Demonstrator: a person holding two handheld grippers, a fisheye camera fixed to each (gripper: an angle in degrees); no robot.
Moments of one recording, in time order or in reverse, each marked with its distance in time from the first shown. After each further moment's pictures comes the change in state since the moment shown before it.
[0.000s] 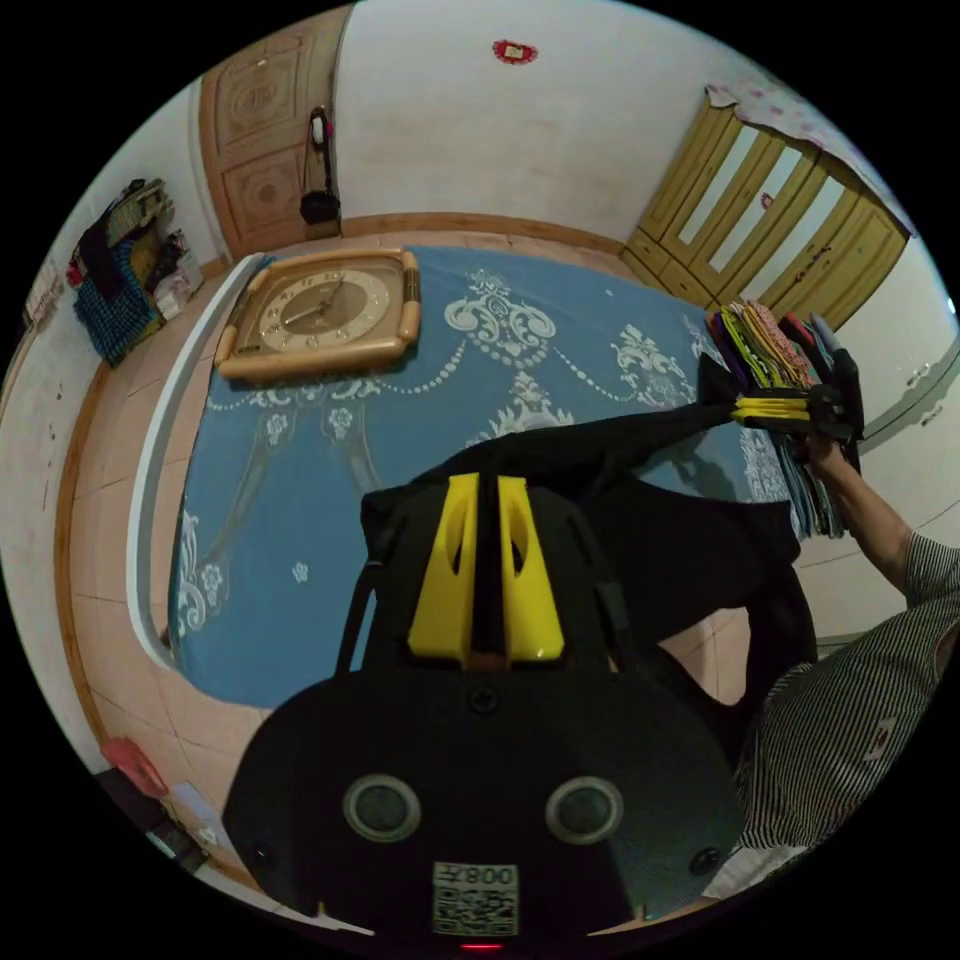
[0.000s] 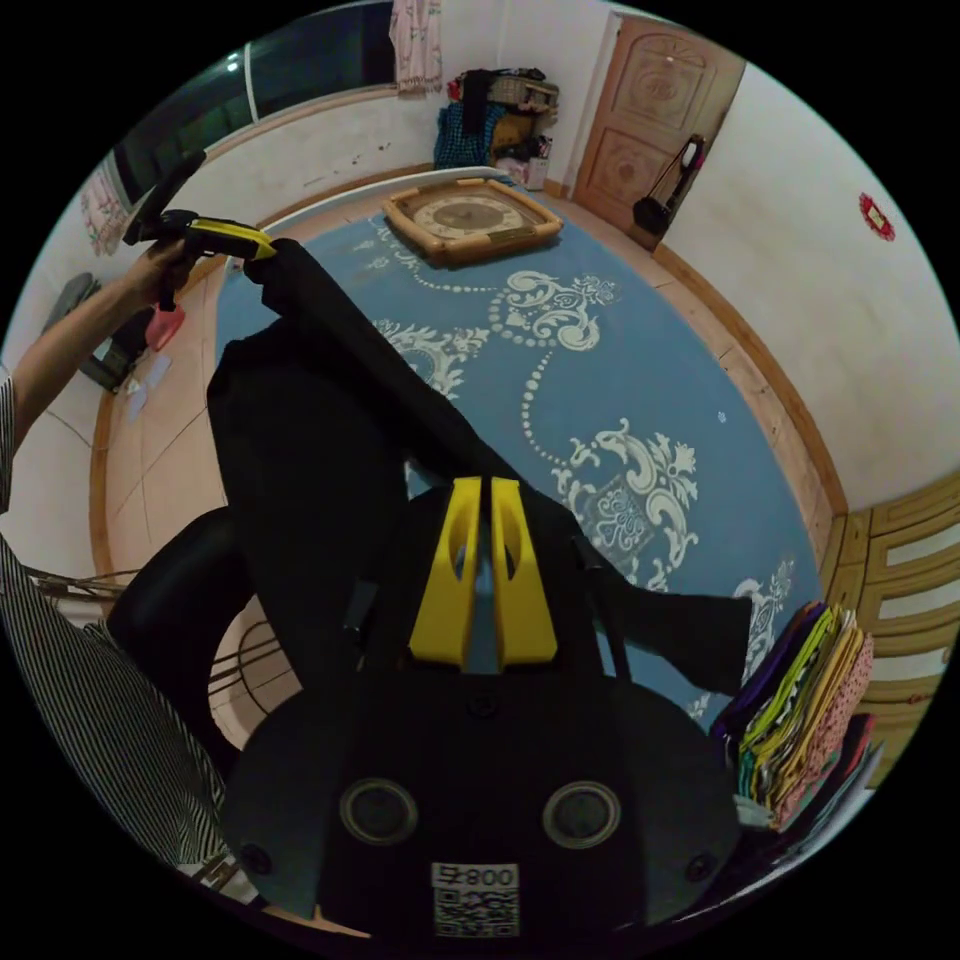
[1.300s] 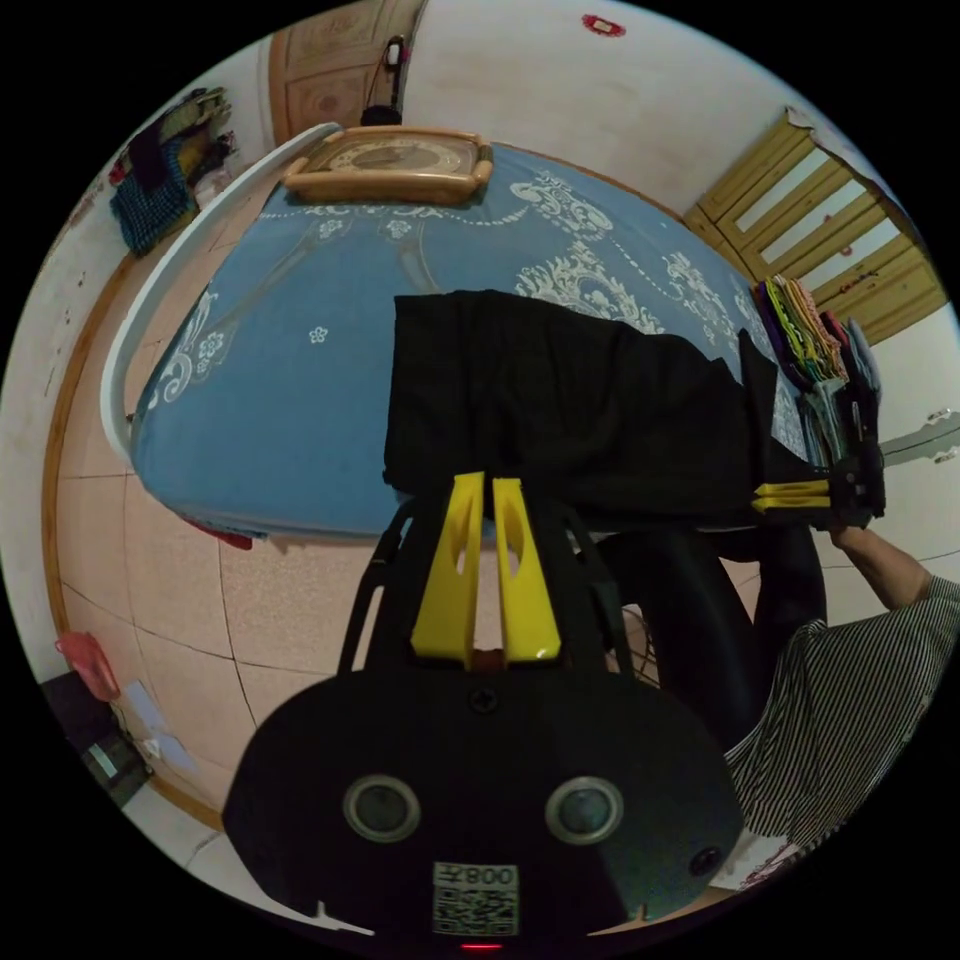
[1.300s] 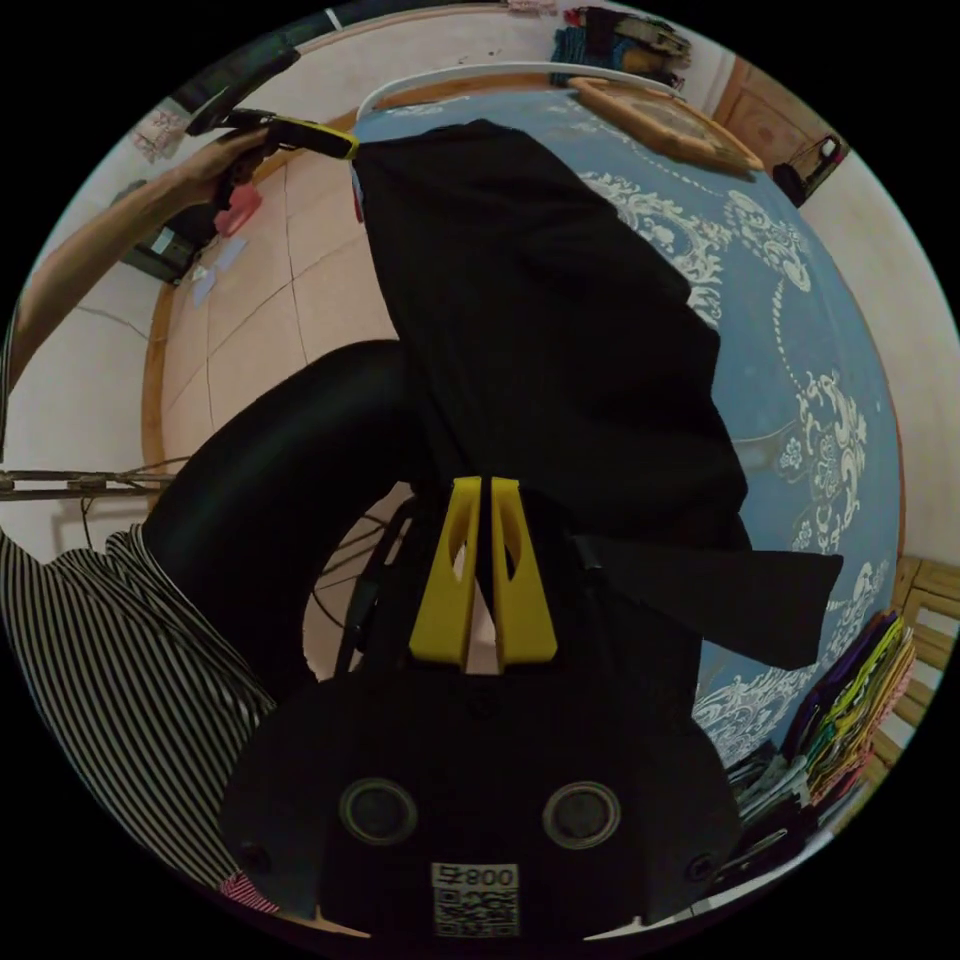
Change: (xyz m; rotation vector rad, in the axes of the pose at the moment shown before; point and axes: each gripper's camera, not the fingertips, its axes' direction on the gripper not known) left arm -0.071 0.319 0.044 -0.156 -0.009 -0.176; right arm -0.284 0.125 0.163 -0.283 -0.198 -0.162
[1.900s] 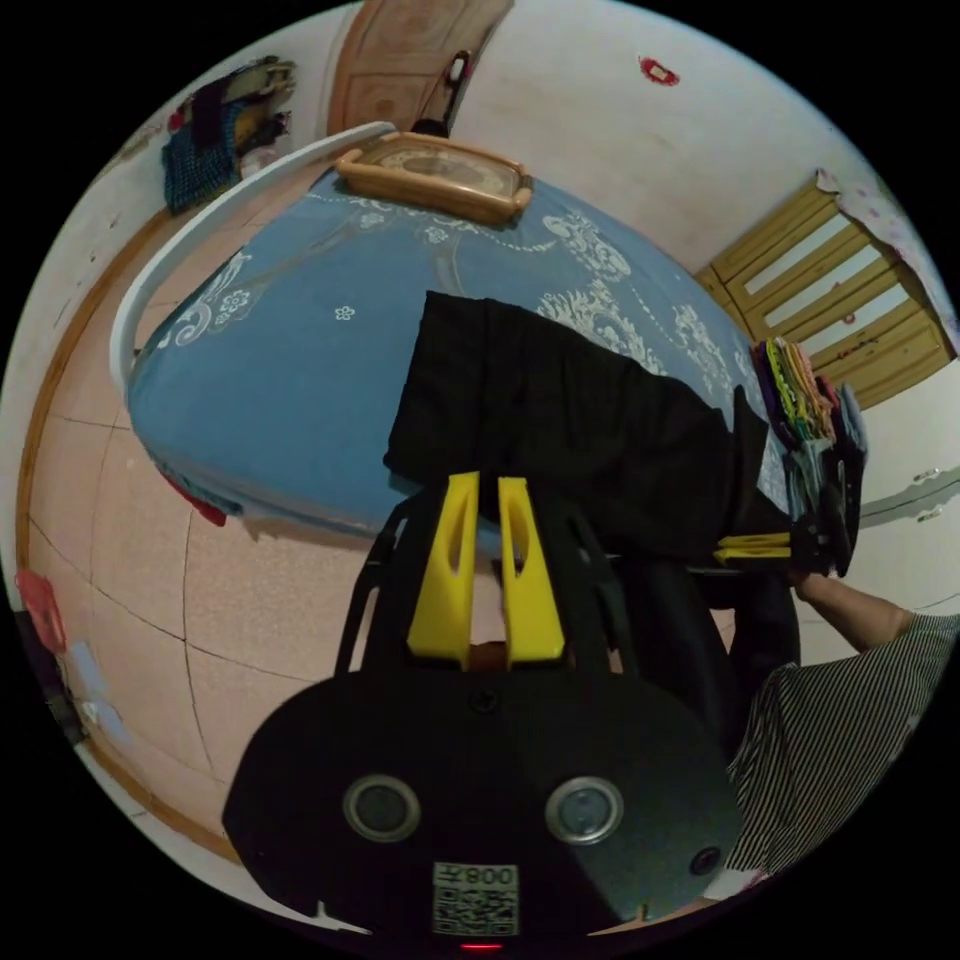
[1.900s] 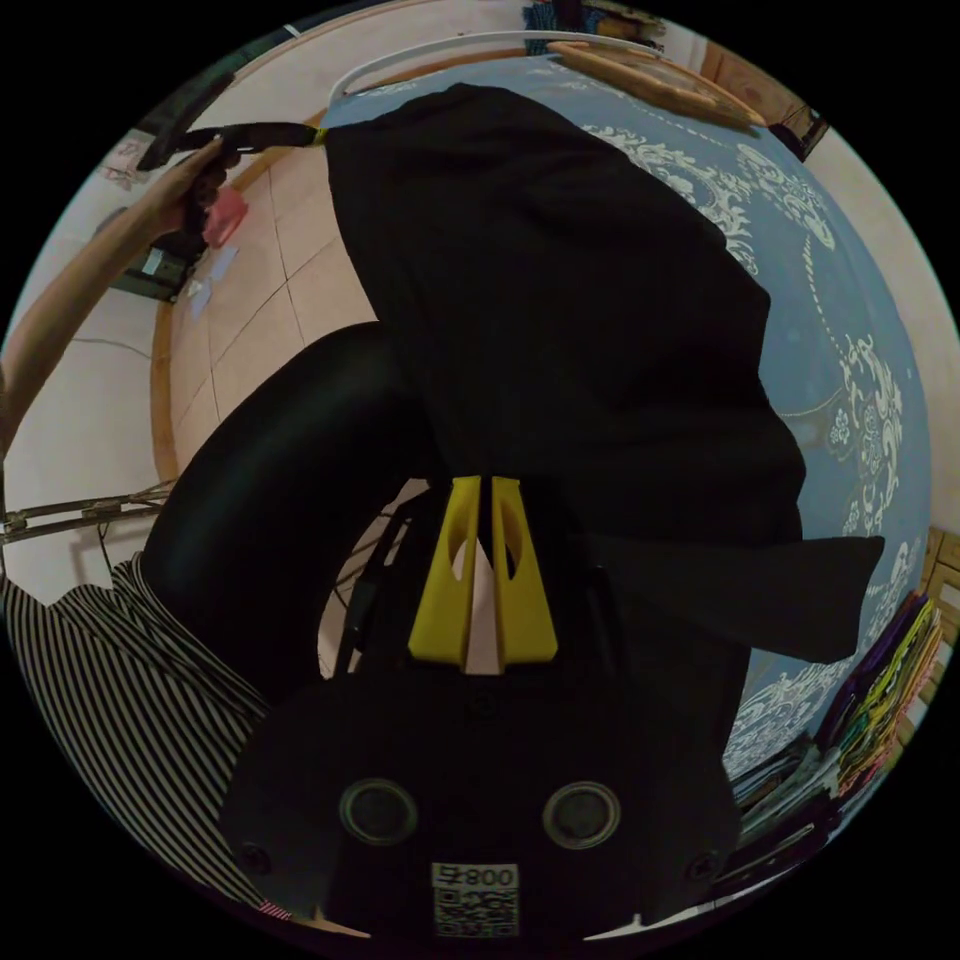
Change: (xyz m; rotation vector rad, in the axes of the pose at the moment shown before) left arm -0.021 0.083 0.040 0.138 0.077 -0.150; right arm 0.040 0.023 0.074 -0.041 -0.068 0.064
